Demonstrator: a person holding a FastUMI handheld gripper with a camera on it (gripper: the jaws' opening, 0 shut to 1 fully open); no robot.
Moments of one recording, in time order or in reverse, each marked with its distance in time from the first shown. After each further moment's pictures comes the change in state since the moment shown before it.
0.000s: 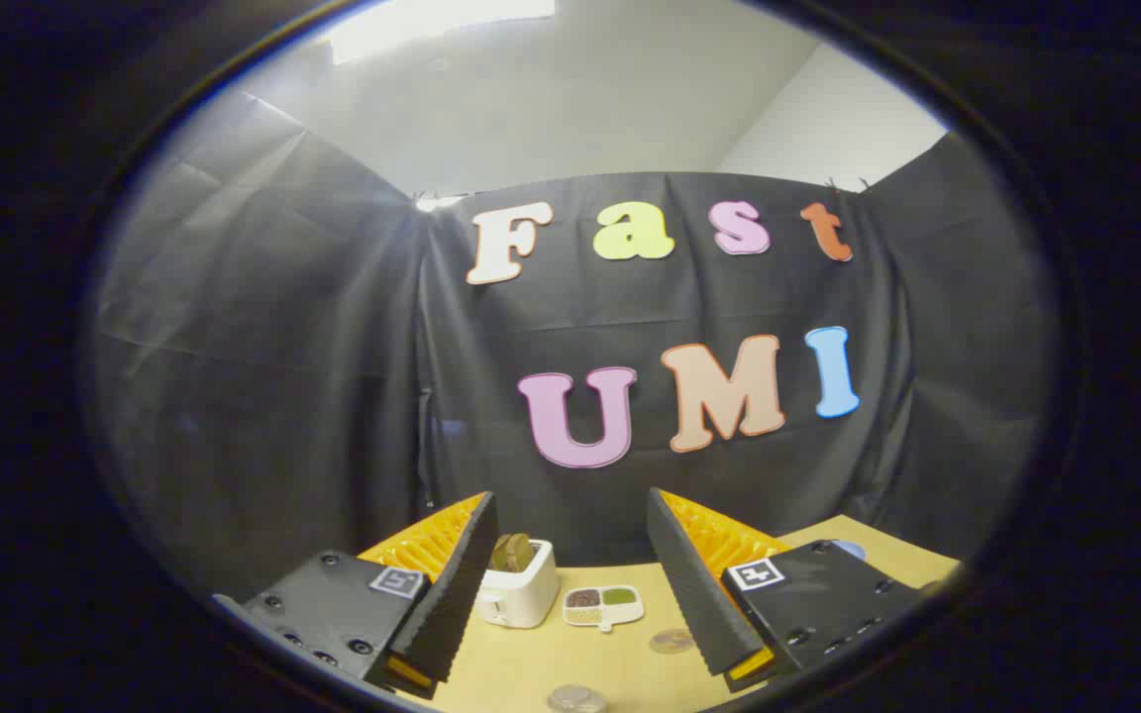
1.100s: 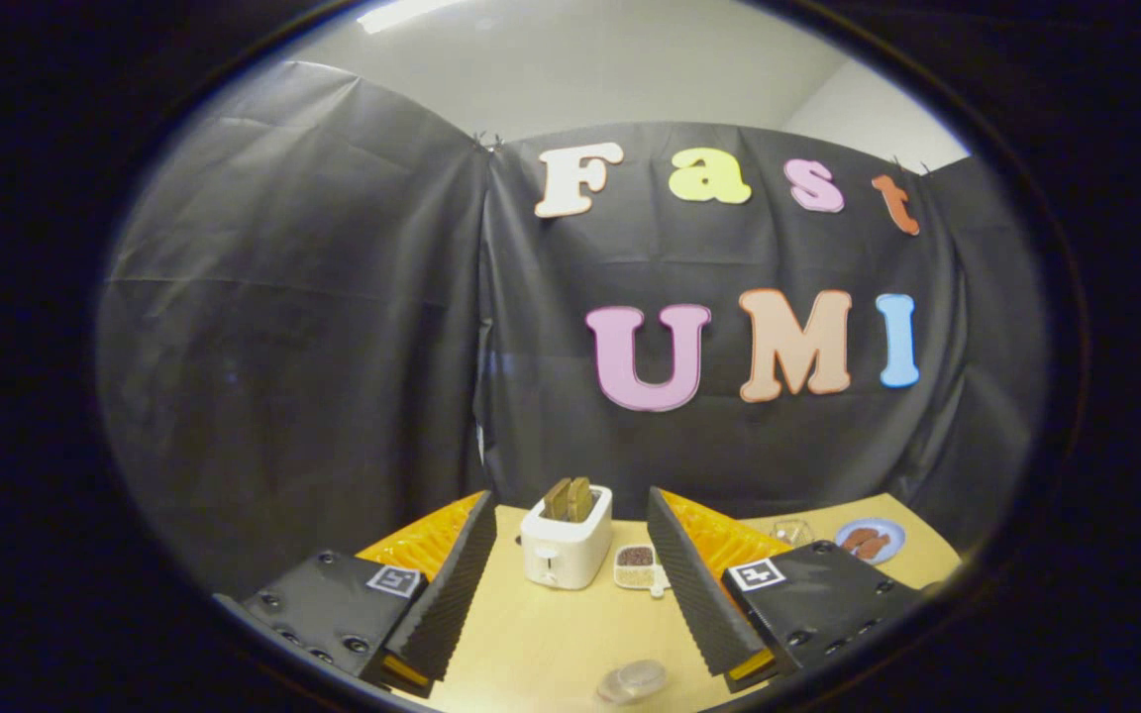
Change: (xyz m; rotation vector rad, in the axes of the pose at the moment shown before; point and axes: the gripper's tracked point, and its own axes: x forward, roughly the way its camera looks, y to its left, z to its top) arm 0.001 0.056 -0.092 -0.055 0.208 0.108
